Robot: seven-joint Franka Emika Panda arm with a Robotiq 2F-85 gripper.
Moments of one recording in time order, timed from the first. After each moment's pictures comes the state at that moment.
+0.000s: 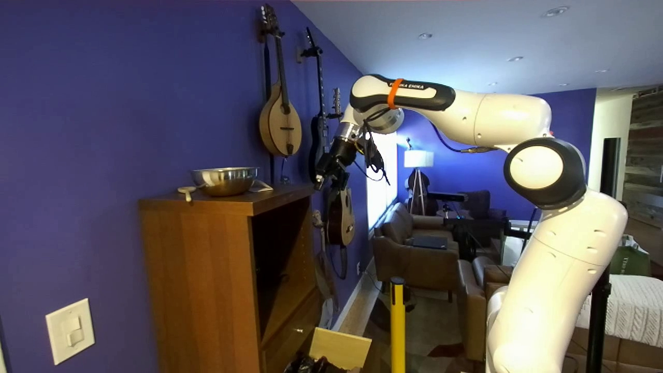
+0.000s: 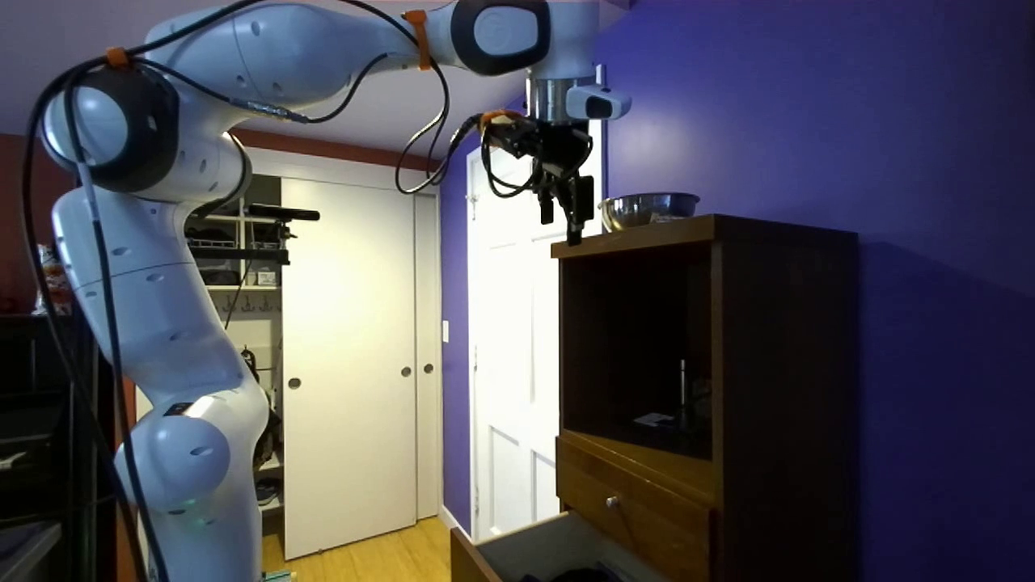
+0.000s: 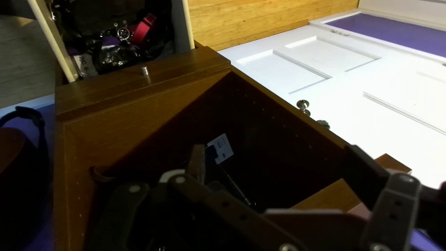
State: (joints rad) arm -0.09 -0.34 -0.29 -1.71 0.43 1.51 -0.19
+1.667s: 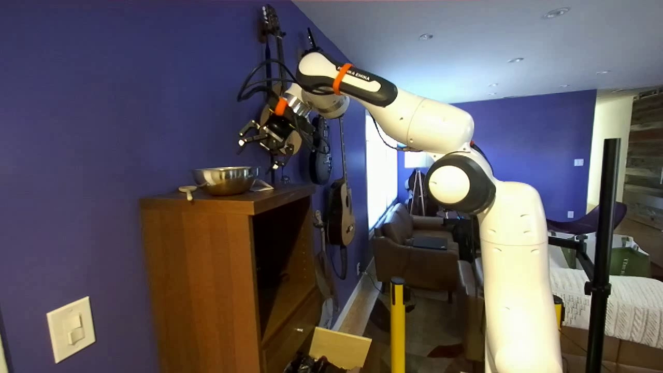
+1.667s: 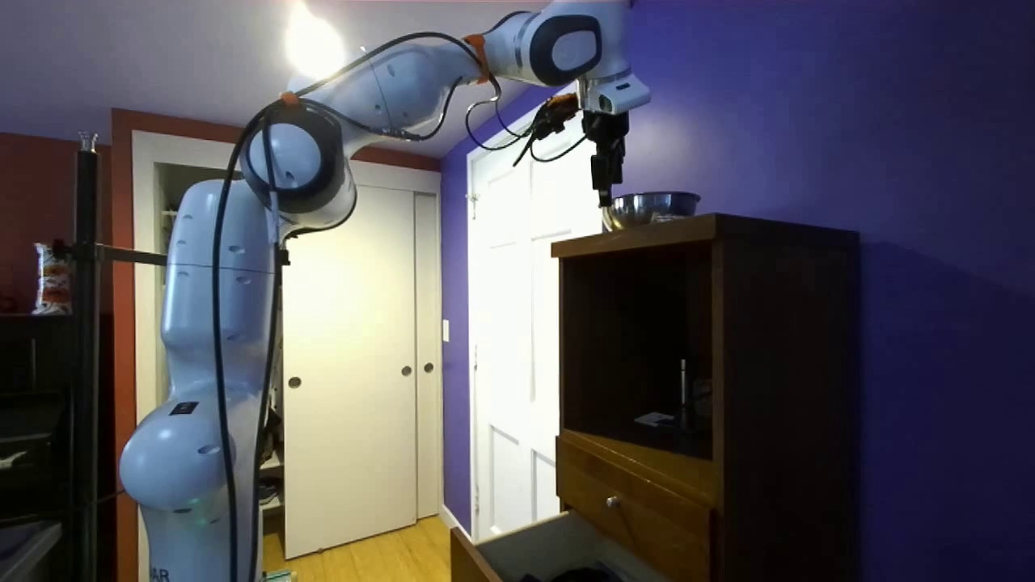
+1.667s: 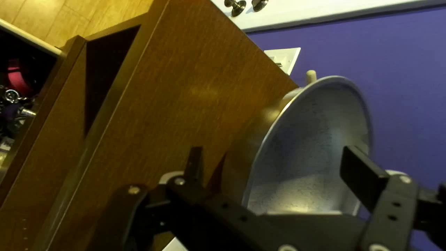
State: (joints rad) arm -0.05 0.09 -0.16 -1.11 0.55 1.62 0.85
